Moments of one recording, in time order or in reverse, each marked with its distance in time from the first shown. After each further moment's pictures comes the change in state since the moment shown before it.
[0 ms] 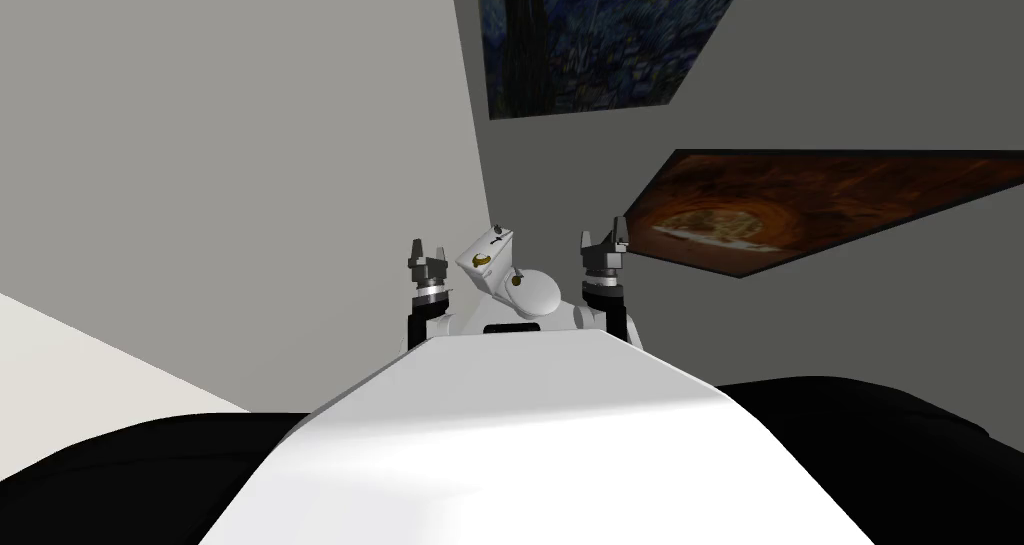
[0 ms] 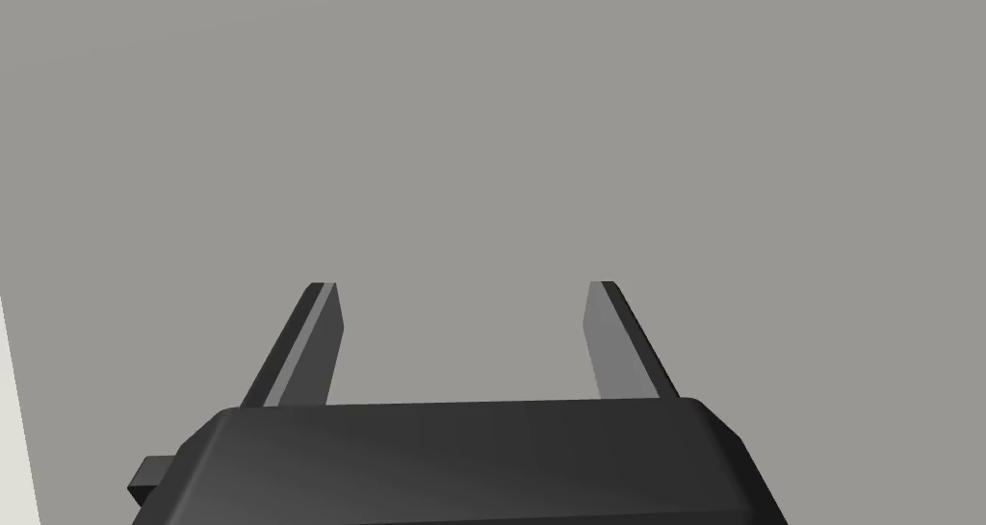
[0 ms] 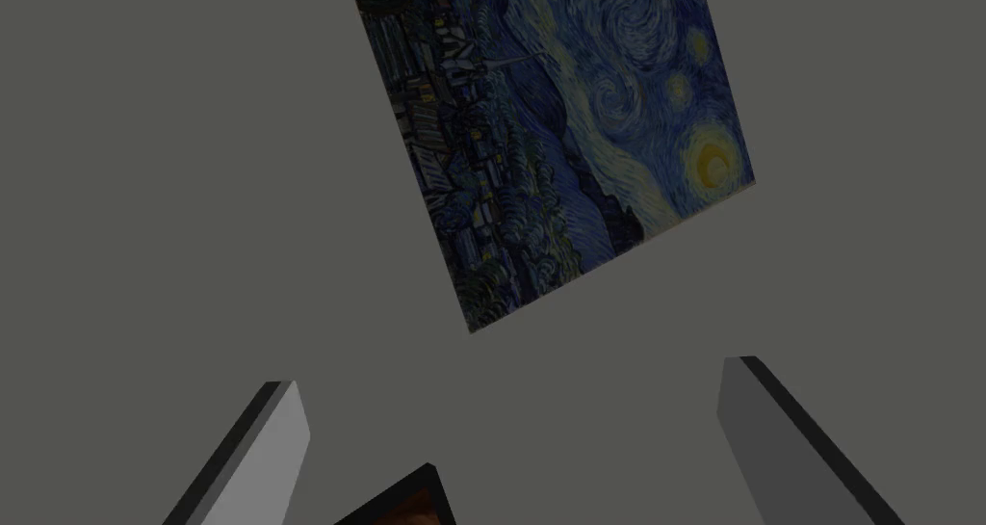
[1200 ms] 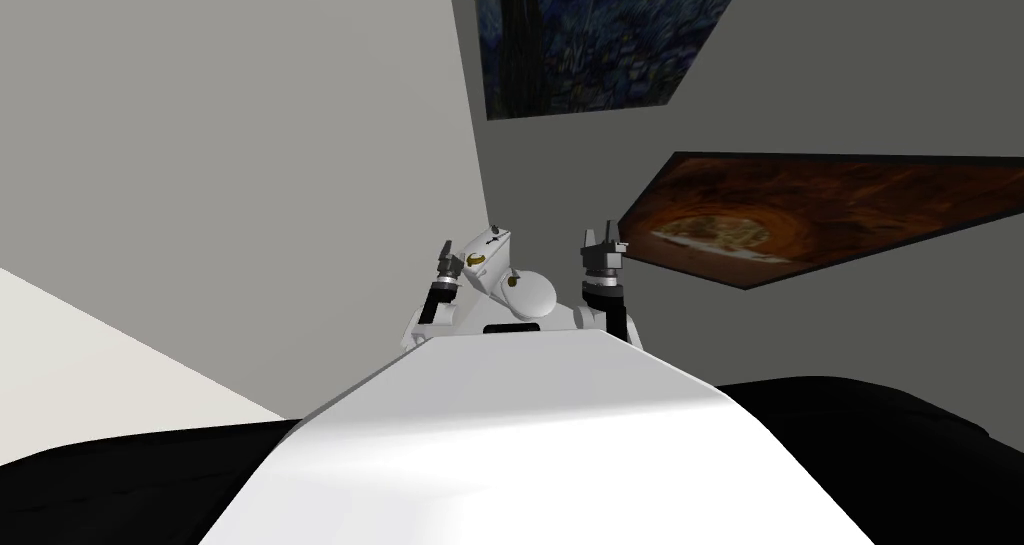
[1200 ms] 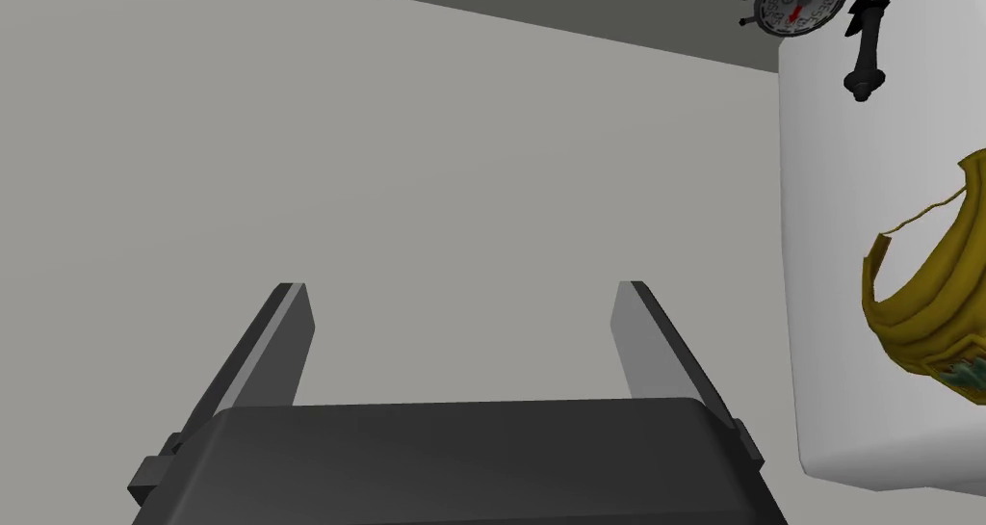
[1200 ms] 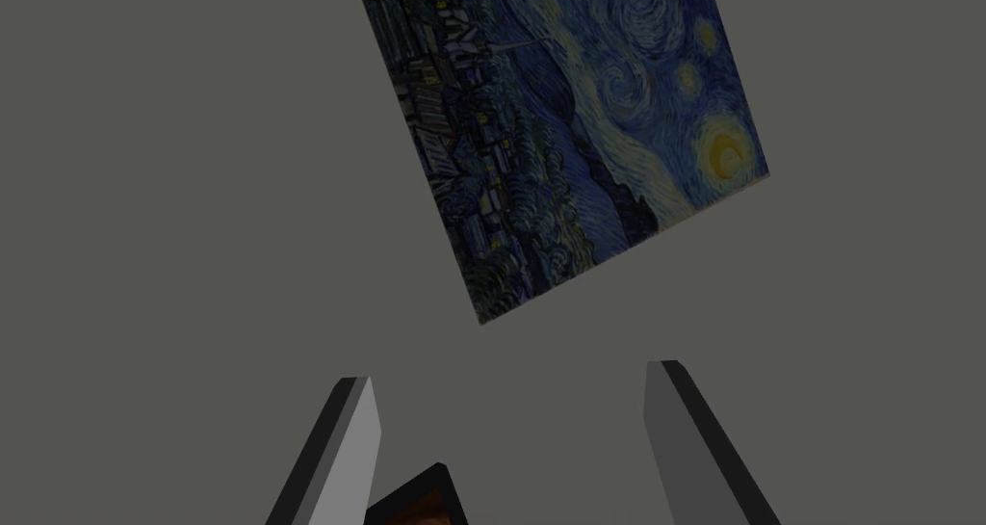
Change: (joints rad) left arm -0.212 0.218 -0.014 0.238 -0.025 0.198 0.124; right arm 0.000 0.000 0.000 0.000 0.000 0.000 0.000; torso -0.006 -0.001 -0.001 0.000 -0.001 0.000
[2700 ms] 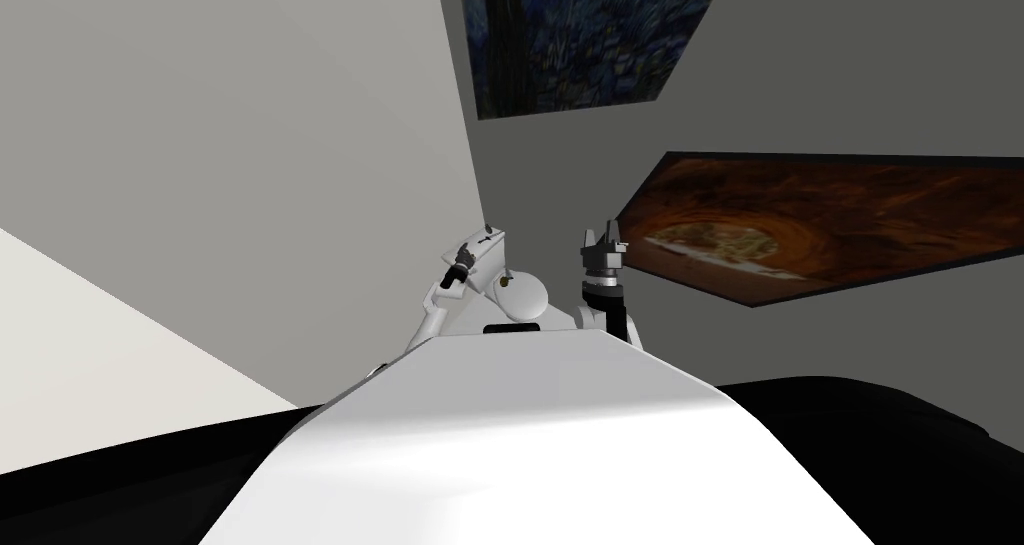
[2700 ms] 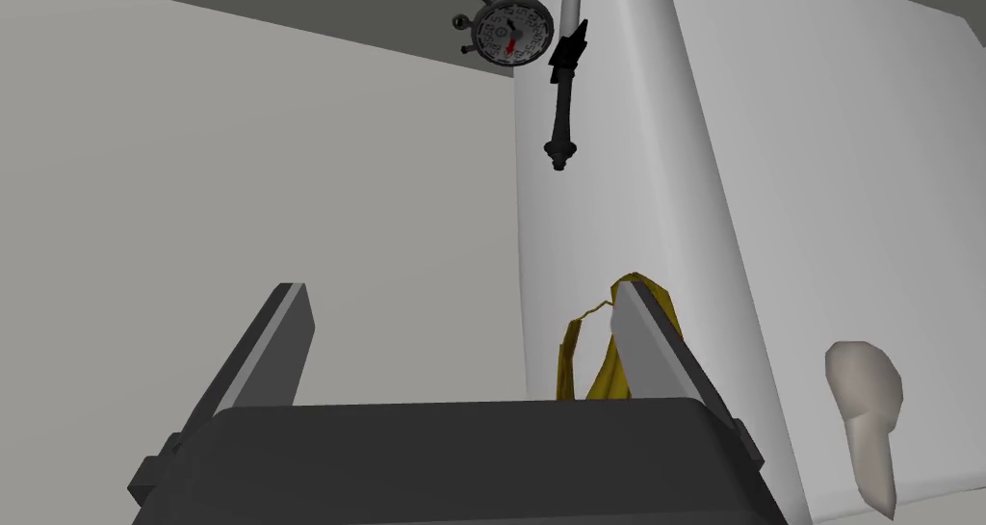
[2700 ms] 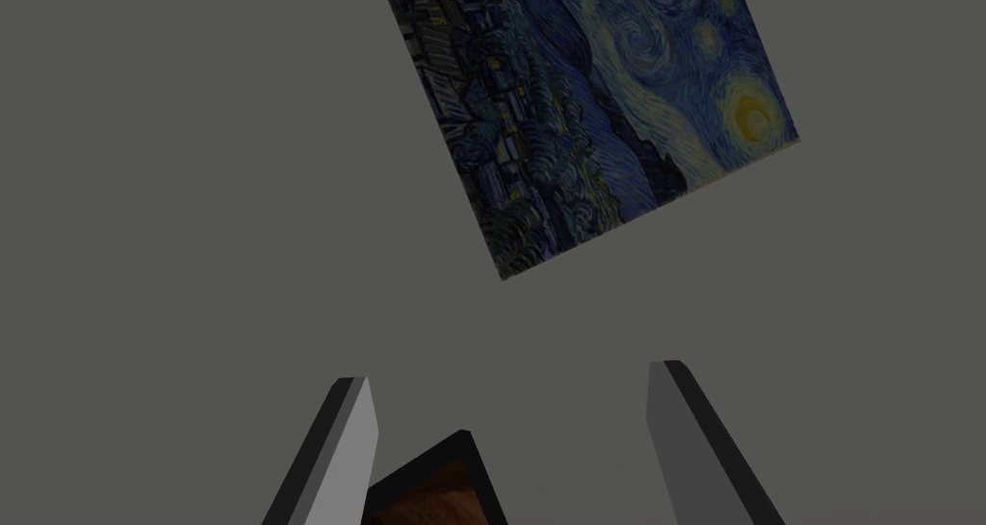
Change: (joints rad) left arm -0.369 0.061 -0.013 0.402 -0.036 0.346 0.214; right arm 0.000 0.000 0.000 0.000 0.000 0.000 0.000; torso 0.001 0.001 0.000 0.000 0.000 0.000
